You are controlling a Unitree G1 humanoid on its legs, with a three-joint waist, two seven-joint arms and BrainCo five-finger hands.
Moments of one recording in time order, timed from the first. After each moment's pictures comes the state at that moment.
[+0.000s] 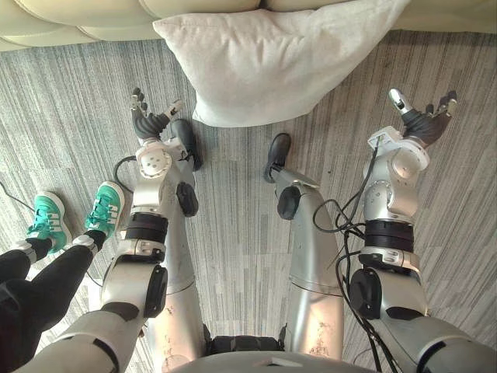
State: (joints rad) left arm -0.77 0.12 0.09 0.48 -0.29 0.02 0.49; right arm -0.70 -0.23 -0.38 0.25 0.32 -0.02 -0.61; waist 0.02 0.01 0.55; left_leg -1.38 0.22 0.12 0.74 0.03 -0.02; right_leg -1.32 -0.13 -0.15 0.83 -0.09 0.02
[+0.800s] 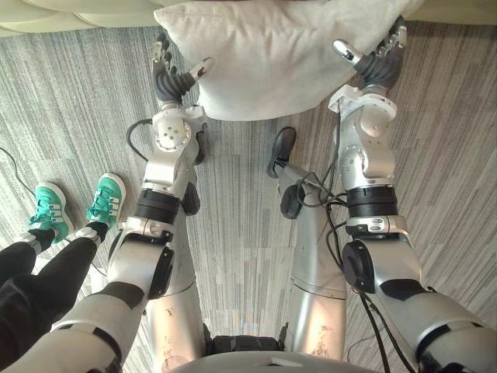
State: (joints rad) left arm -0.96 0.12 -0.03 0.44 -0.29 0.02 0.45; right arm -0.97 -0.22 -0.13 0.37 0.31 -0.02 -0.46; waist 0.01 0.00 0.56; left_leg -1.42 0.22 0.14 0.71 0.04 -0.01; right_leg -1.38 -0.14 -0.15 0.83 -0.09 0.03
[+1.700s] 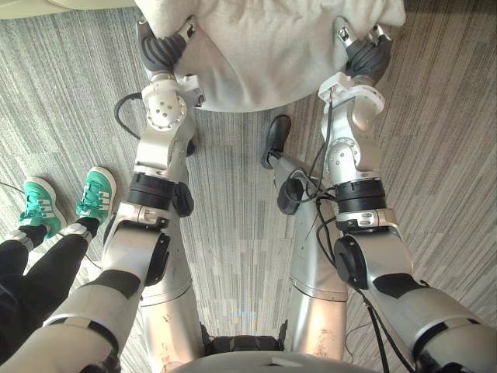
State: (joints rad) left arm -1.03 0.16 -0.03 0.38 -0.31 0.03 0.50; right arm -0.97 -0.16 -0.10 0.37 0.53 -0.11 -0.46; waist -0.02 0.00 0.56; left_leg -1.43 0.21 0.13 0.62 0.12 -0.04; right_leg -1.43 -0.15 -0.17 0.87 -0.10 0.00
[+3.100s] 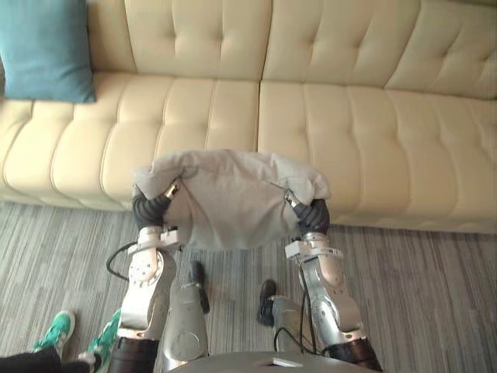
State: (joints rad) left arm 0.10 0.04 -0.08 -0.25 -0.31 -0.09 0.31; right arm 0.09 -0.02 0.20 -0.19 0.36 -0.13 -0.18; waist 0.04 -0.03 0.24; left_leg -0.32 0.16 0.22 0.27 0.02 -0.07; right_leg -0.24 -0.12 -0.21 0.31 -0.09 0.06
